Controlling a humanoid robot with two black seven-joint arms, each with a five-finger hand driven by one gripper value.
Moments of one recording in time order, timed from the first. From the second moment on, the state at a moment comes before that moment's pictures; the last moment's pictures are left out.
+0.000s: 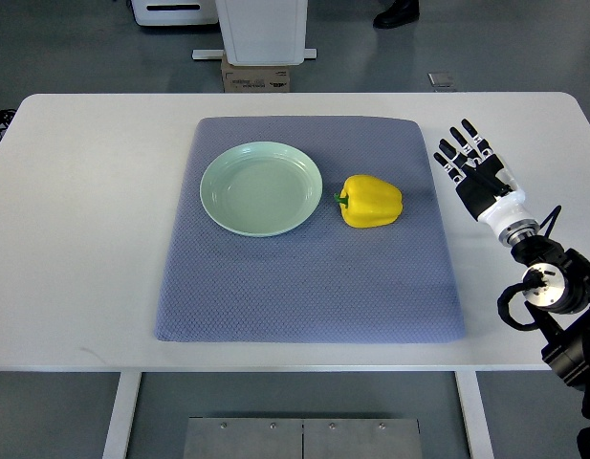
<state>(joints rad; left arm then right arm) -0.04 0.00 -0.11 -0.23 0.02 0.17 0.04 0.58 -0.12 1.10 0.66 -0.37 0.36 0.26</state>
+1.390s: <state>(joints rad) -0.04 0.00 -0.11 -0.23 0.02 0.17 0.04 0.59 -0.12 1.08 0.66 -0.37 0.36 0.26</state>
